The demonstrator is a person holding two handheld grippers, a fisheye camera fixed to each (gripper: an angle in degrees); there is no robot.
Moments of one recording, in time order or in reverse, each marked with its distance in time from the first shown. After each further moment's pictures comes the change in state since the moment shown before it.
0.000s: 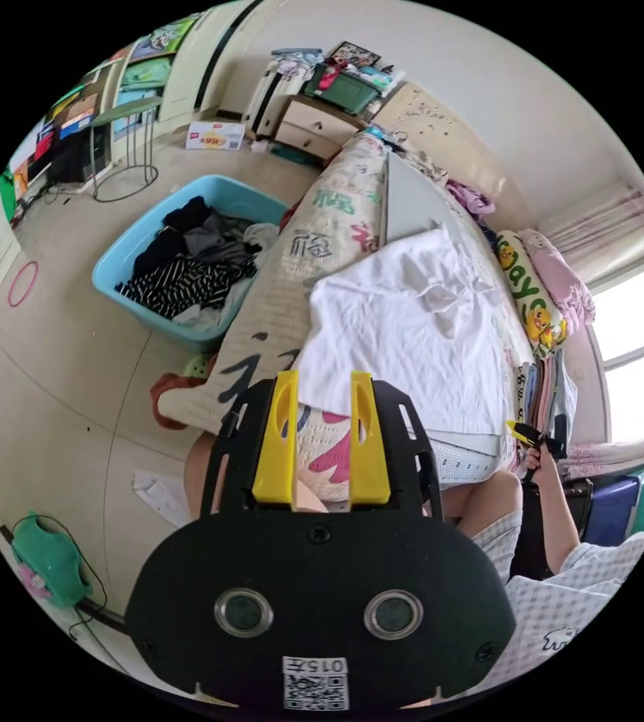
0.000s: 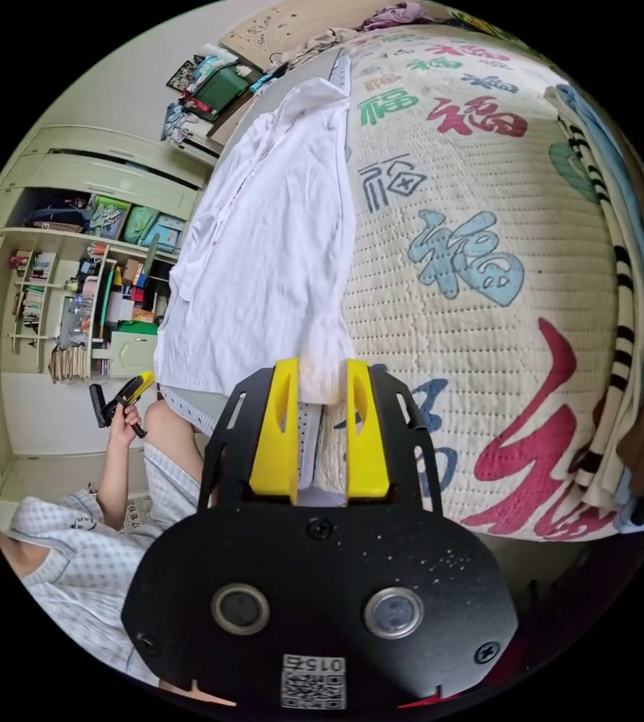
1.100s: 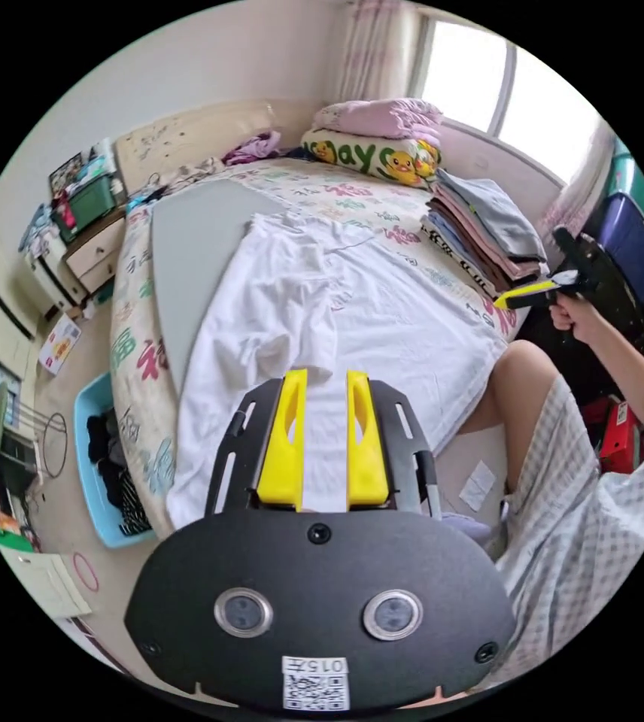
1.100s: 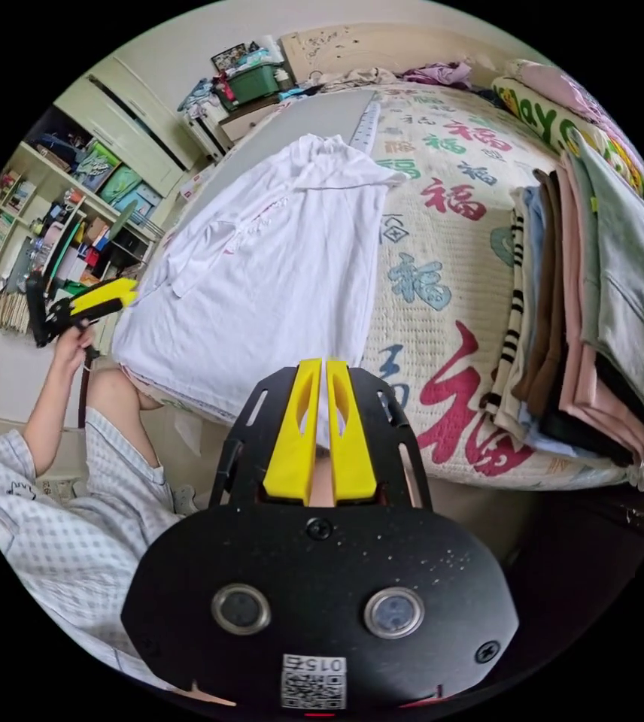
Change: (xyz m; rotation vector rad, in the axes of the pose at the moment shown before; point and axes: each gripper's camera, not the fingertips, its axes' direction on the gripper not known) left arm 0.298 0.000 0.094 -0.031 -0.057 0.935; right arm -0.158 0.066 -0.009 0.106 0.315 -0.178
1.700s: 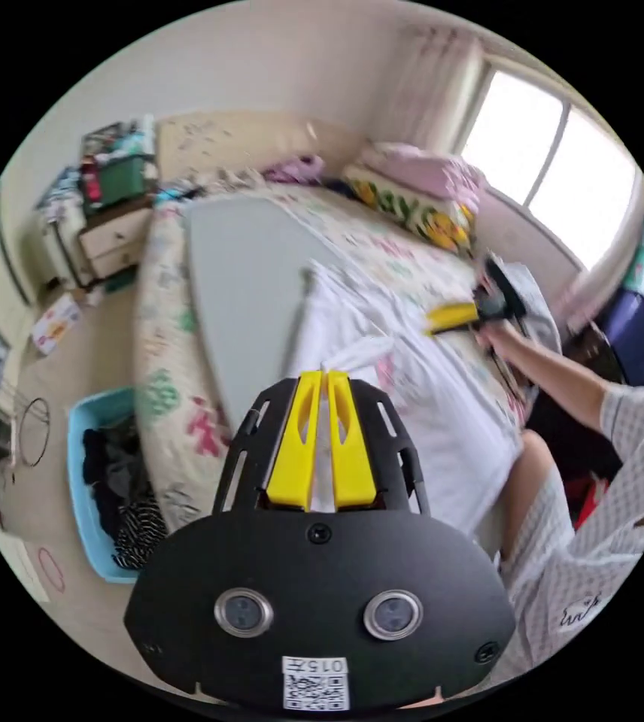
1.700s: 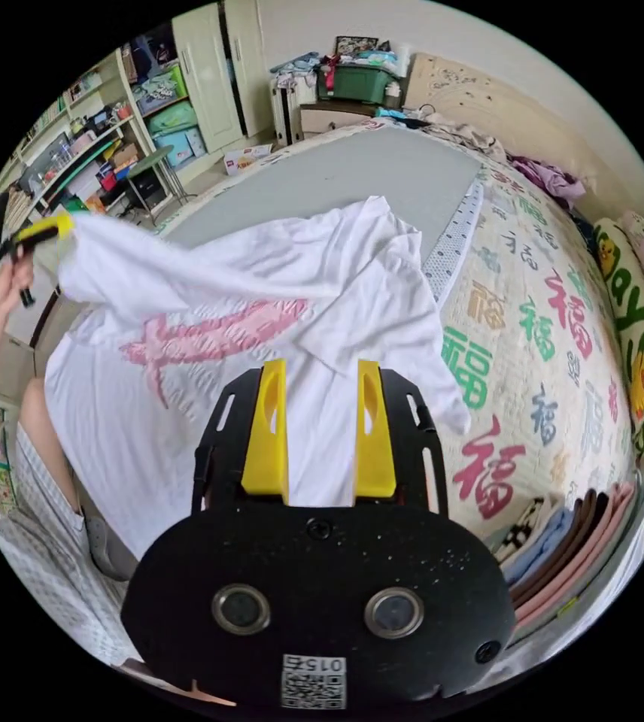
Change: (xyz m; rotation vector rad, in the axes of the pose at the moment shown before) left arm -0.185 -0.062 -0.043 0.229 -0.007 -0.285; right arm -0.147 -0.337 0.089 0.026 0.158 -0.399
